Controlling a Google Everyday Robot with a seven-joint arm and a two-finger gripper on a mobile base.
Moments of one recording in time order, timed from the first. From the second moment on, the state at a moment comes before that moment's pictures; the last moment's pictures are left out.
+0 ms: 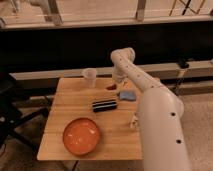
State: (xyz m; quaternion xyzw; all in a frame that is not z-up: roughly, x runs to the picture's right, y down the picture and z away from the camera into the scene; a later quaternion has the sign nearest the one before) arm 0.106 -0.009 0.956 -0.29 -0.10 -0.20 0.93
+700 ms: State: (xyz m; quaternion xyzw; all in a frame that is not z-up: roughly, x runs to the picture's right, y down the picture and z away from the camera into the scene) arm 0.125 0.005 0.949 -0.29 -0.09 -0.20 0.93
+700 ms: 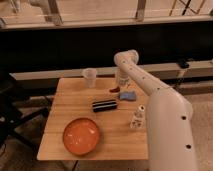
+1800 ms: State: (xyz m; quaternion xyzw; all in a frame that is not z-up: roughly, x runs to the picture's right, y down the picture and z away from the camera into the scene) arm 0.173 0.007 0.965 -0.31 -0.06 -0.19 0.93
